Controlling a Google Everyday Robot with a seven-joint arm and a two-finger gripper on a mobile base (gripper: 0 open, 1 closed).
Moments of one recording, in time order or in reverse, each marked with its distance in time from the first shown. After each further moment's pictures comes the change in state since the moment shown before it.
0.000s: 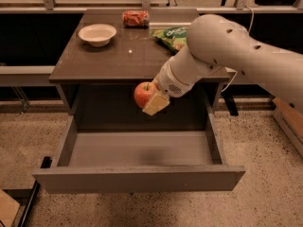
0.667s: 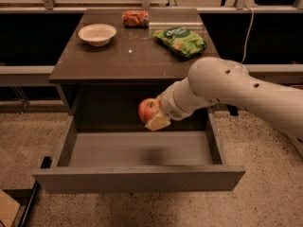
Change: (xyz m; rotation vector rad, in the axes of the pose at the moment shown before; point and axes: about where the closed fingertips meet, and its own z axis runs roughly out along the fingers) arm 0.039 0.017 0.037 0.097 -0.025 0.053
